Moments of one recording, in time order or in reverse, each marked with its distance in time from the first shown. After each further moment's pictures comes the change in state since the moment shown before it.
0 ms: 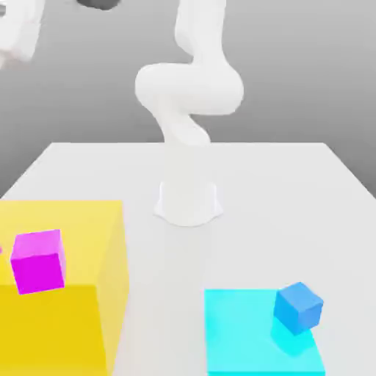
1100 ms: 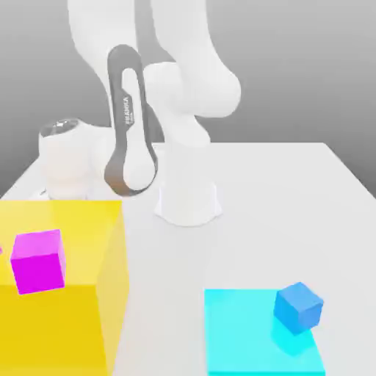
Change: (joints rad) arm -0.127 0.574 0.169 -0.316 0.363 0.373 -0.410
